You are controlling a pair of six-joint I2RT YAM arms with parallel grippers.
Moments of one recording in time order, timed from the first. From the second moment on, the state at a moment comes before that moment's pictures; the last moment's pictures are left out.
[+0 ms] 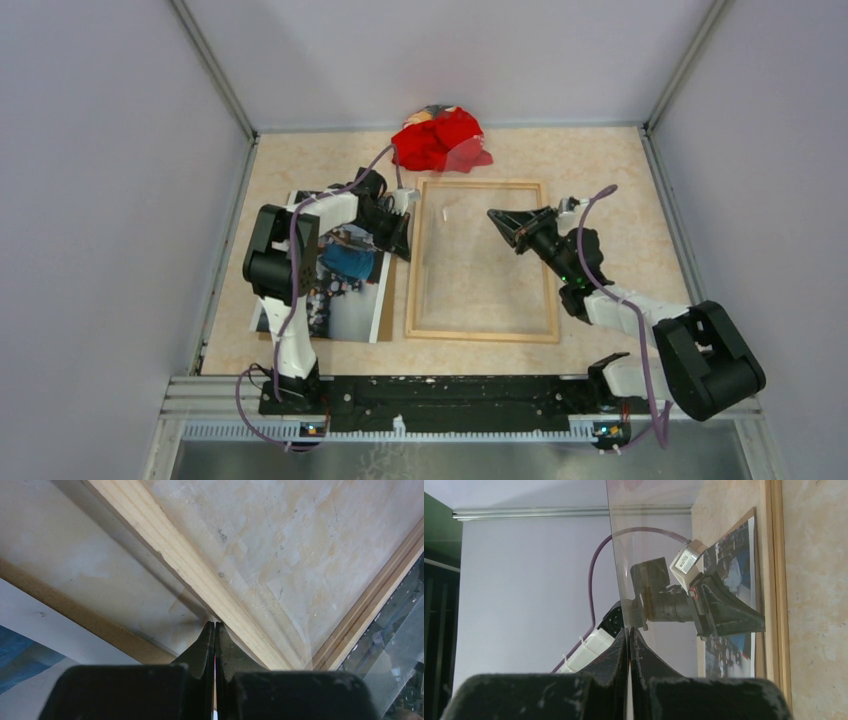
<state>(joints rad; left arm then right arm) -0.30 1.99 1.30 -0.58 0.68 0.18 0.42 1.26 0.38 0.92 -0.20 1.58</state>
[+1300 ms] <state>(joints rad) -0.30 1.99 1.30 -0.58 0.68 0.18 0.21 1.20 0.42 0.50 -0.44 1.07</state>
